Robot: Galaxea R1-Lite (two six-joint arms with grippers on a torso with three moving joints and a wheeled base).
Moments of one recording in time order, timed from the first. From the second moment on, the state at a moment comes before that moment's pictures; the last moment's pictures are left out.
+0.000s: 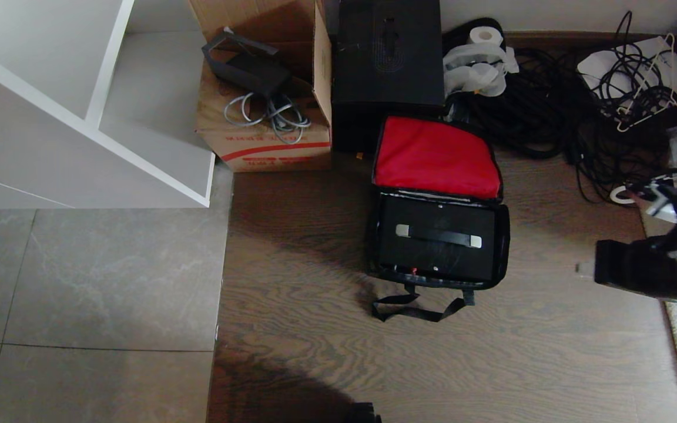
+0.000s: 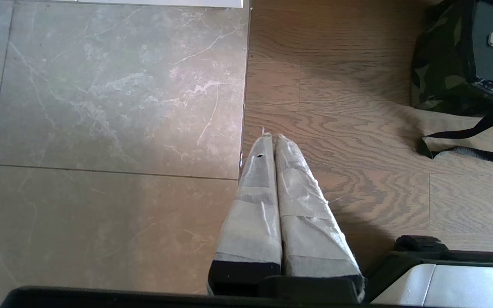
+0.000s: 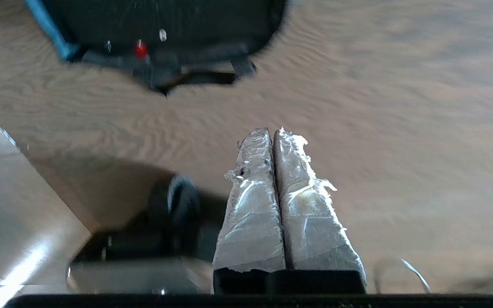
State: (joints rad) left arm 0.00 0.00 0.00 0.00 0.00 0.00; right arm 0.08 1.47 -0.83 0.02 0.02 0.29
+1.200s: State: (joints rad) left arm 0.00 0.00 0.00 0.00 0.00 0.00; right arm 0.15 2.11 -1.15 -0.42 0.36 0.27
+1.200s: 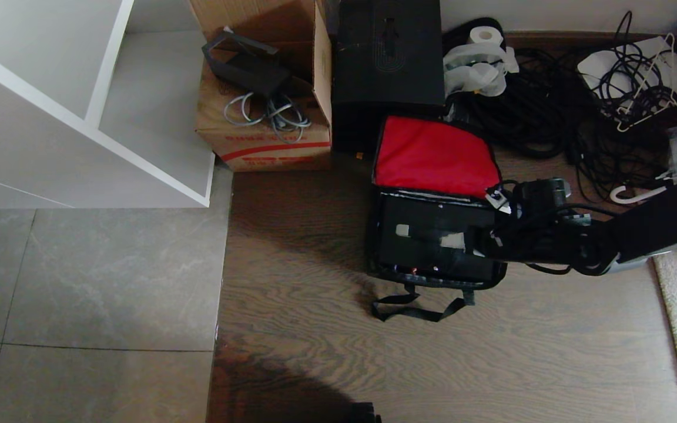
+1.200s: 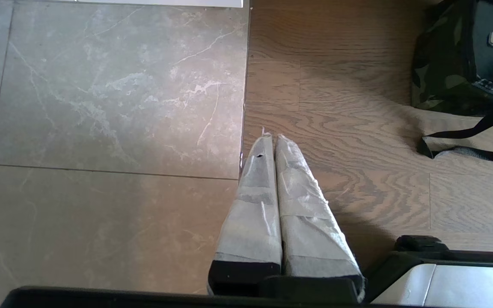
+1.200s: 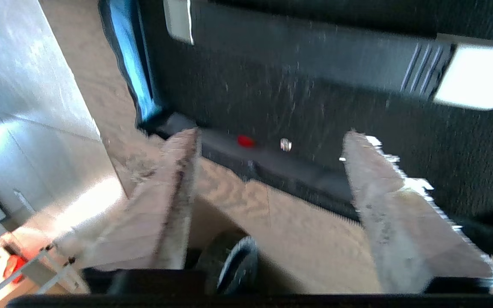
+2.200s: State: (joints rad) left arm 0.00 0.00 0.00 0.00 0.00 0.00; right arm 0.24 2.22 -0.97 -1.01 0.21 -0.37
